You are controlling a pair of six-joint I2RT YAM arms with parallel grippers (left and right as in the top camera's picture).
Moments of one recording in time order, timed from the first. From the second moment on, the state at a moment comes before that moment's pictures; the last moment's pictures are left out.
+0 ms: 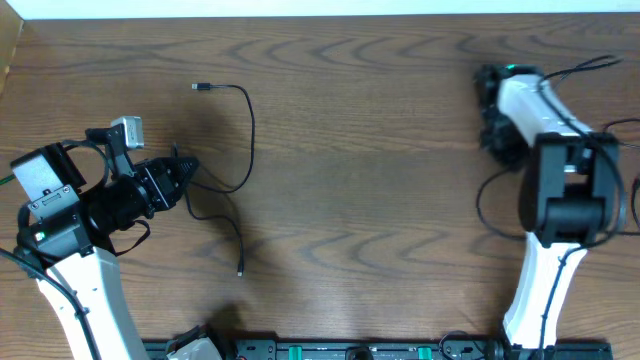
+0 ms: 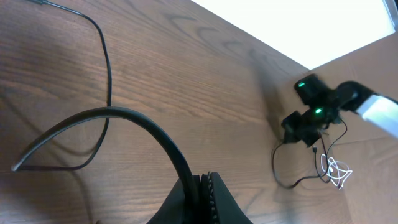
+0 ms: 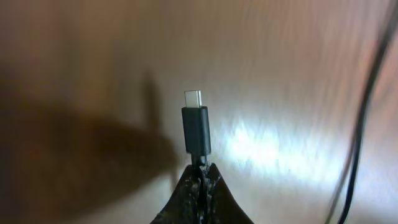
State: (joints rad) left arm 0.51 1.13 1.10 -0.98 0.94 0.07; right arm 0.00 2.26 1.70 -1.23 0.45 1.25
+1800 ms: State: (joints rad) left arm 0.51 1.13 1.10 -1.00 0.94 0.07; right arm -1.13 2.01 1.92 -1.02 0.24 0.89
